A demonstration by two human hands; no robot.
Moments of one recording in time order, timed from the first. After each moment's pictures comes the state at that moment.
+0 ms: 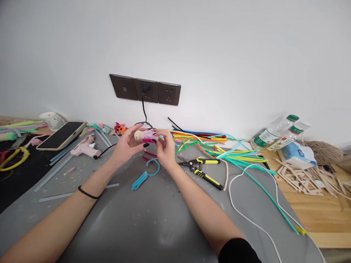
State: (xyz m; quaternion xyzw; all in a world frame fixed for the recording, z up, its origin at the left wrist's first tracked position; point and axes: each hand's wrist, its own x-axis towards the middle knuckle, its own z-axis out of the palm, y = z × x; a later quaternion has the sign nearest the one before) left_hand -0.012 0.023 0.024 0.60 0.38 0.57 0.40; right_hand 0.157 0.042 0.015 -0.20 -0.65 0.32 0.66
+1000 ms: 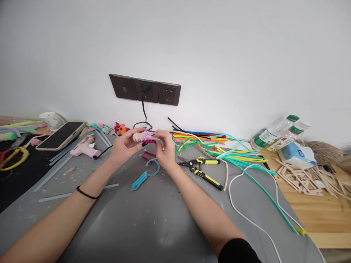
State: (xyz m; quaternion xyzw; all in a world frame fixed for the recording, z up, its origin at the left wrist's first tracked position) left_hand -0.013 0.014 0.034 0.63 0.40 0.57 0.35; right_hand 0.159 0.042 0.012 -0.20 -0.68 0.27 0.65
